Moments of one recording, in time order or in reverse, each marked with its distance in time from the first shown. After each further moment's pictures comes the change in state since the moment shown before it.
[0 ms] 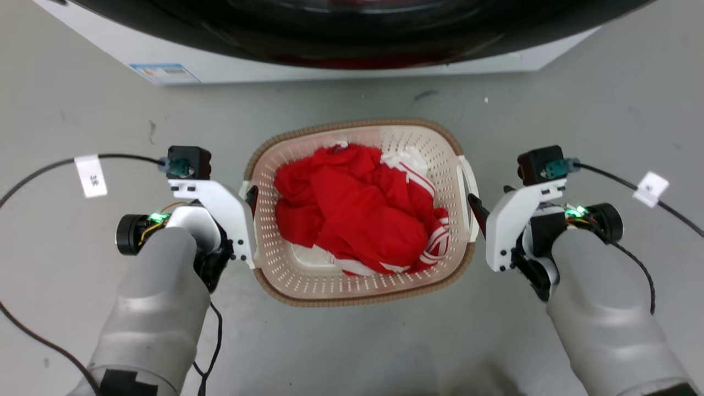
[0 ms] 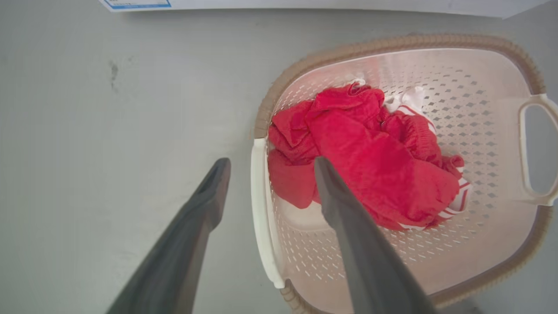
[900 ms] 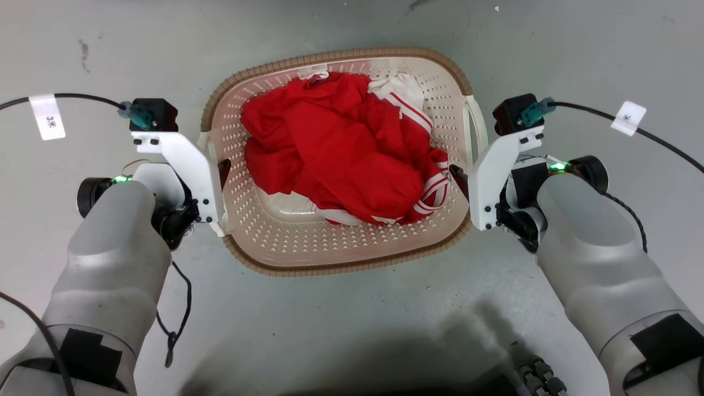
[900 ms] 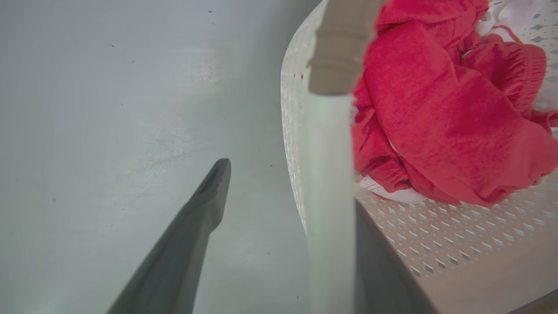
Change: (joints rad) left arm -0.157 0.124 -0.254 0.051 -0.292 -0.002 0.181; right arm -0.279 0.000 0.272 0.269 0.248 0.000 0.064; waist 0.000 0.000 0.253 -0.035
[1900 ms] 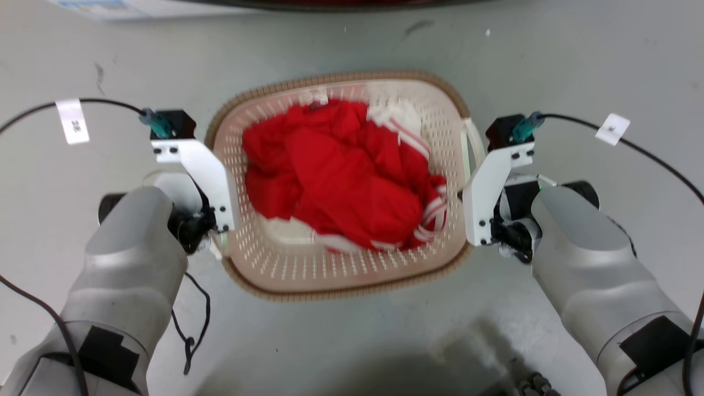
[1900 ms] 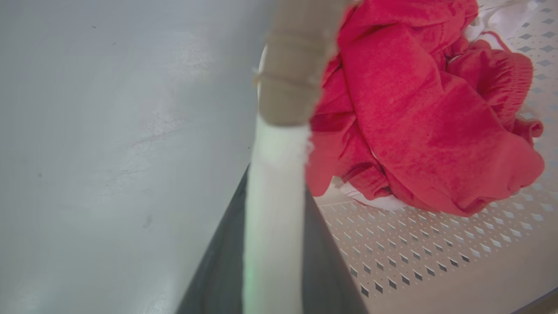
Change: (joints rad) left arm -0.033 -0.027 -0.147 0.067 -0.171 0.000 0.049; right arm -0.023 0.003 0.169 0.078 0.224 0.000 0.069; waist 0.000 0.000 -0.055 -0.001
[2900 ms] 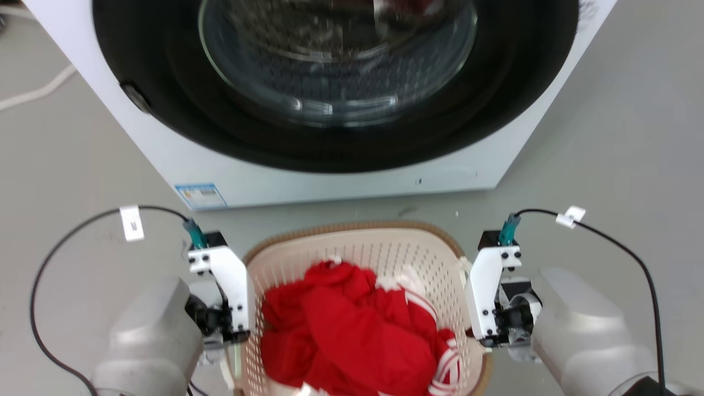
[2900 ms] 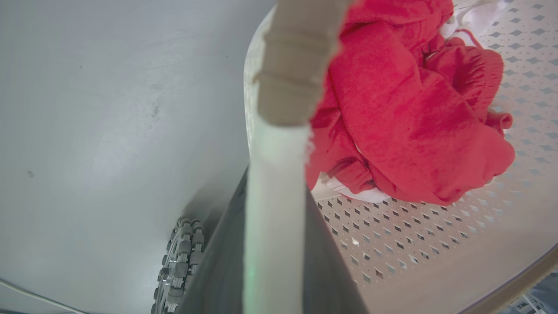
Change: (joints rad) left arm 0.211 -0.026 -0.092 0.017 -0.204 0.003 0.373; right arm 0.187 -0.007 0.120 0.030 0.232 0.000 0.403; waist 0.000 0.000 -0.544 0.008
